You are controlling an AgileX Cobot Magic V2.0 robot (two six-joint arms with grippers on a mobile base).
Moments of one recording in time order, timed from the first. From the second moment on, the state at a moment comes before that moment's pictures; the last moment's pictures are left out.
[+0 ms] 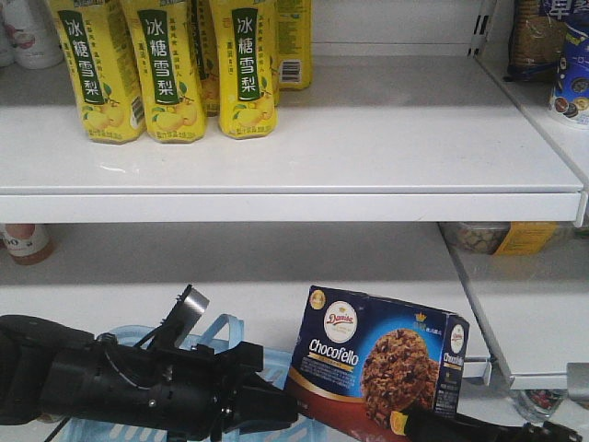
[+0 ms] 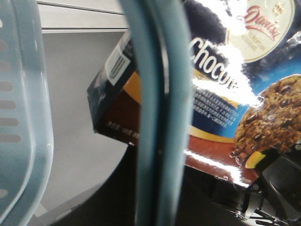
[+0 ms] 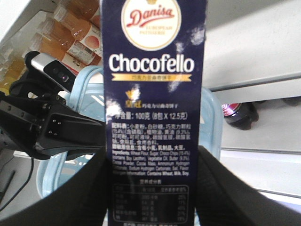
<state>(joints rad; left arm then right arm) -0.50 1.57 -0.61 -1.68 0.84 0.79 0.77 0.64 -0.15 1.63 -0.01 -0.82</state>
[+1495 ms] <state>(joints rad) -0.50 1.57 -0.61 -1.68 0.84 0.79 0.77 0.46 -0.54 1.65 -0.38 -1.49</state>
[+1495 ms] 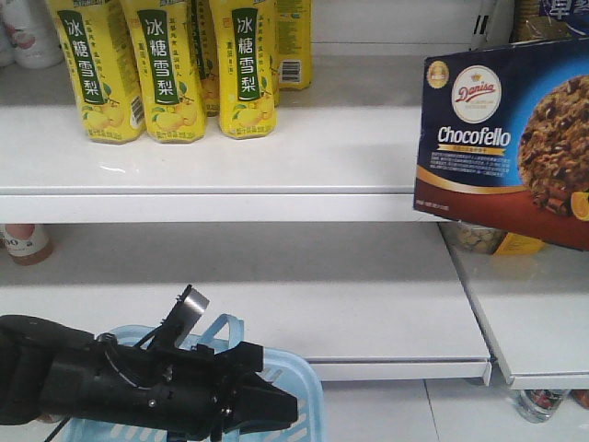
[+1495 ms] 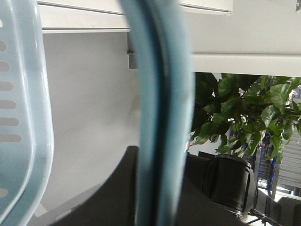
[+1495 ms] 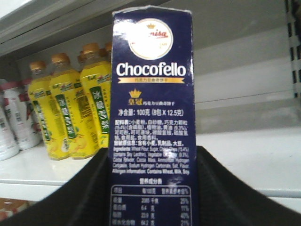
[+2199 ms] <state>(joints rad) -0.50 1.57 -0.61 -1.68 0.84 0.79 0.77 0.92 -0.90 1.46 -0.64 -1.57</state>
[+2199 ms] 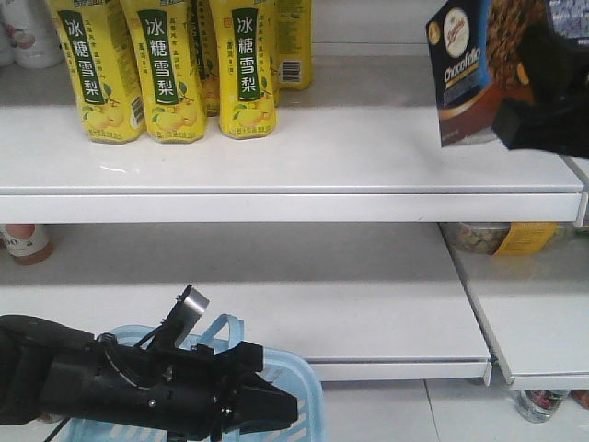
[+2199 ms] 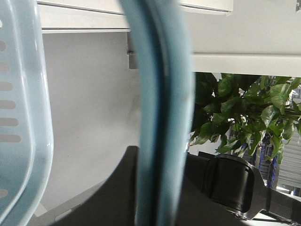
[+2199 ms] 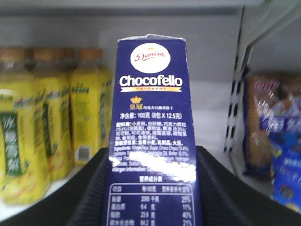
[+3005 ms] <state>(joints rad) -0.50 1.57 -0.61 -1.68 0.84 0.79 0.48 1.31 -0.95 1.13 -0.62 -0.97</state>
